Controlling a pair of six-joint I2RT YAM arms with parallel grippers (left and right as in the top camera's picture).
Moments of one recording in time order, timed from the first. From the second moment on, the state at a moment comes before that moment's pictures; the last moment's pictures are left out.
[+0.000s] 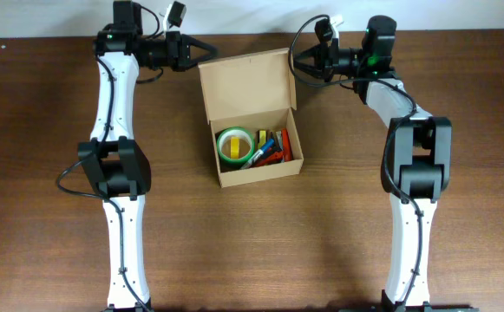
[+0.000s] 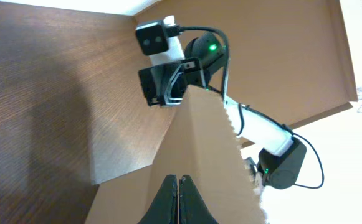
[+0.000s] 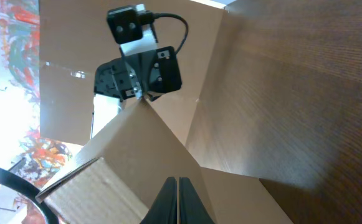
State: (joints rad) left arm 0.02 2.79 2.83 -1.12 1.51 0.00; right arm 0.00 2.56 1.96 0.40 -1.53 1.10
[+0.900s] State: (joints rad) left arm -0.01 2.77 2.87 -1.68 1.45 0.45; right arm -0.02 2.45 1.96 0.40 -1.54 1.10
